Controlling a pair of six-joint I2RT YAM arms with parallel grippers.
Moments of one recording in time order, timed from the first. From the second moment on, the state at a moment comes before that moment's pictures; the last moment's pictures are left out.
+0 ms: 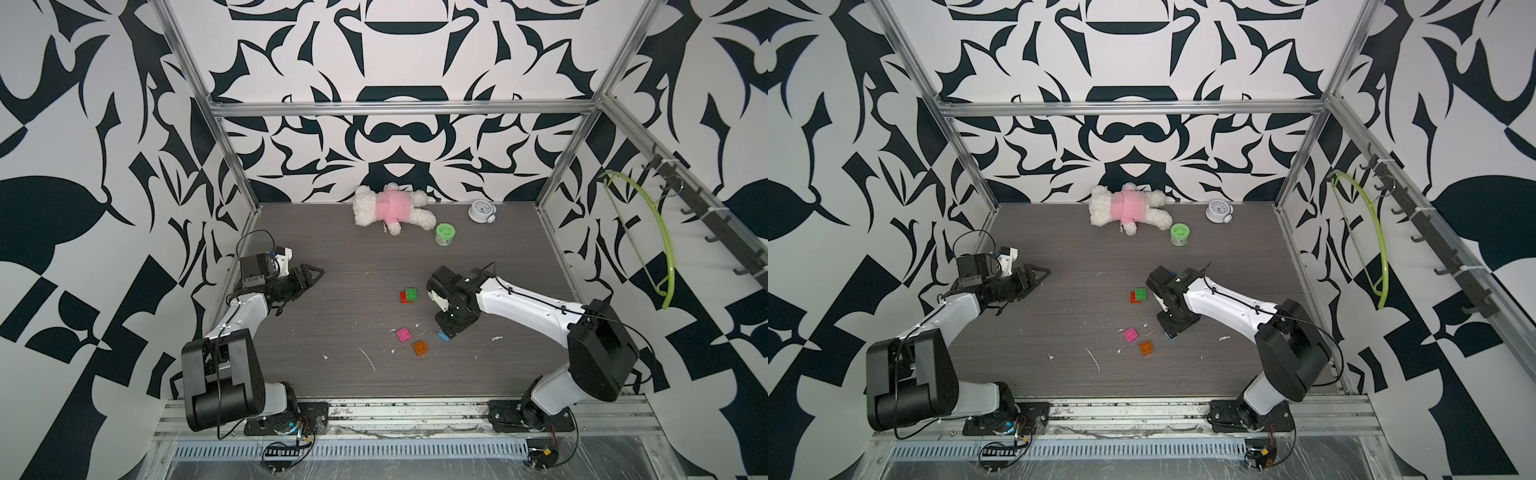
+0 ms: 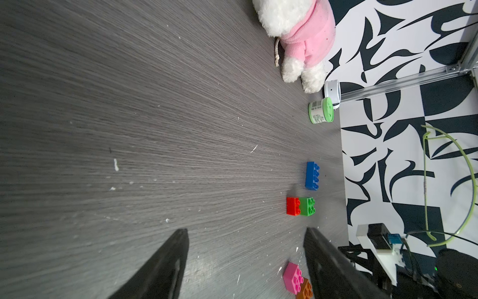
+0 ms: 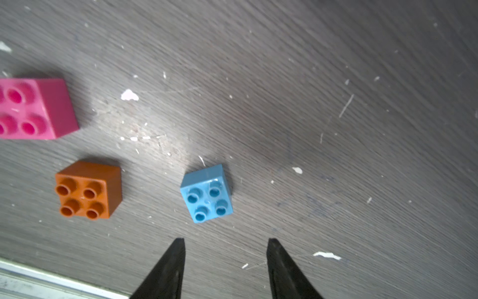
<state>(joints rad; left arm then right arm) 0.21 1.38 0.71 -0.19 0.81 -0.38 0.74 1.57 1.05 -0.97 0.05 0.19</state>
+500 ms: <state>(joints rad) 0.21 1.38 0.71 -0.19 0.79 -0.37 0.76 1.71 1.05 -0.94 0.04 0.20</state>
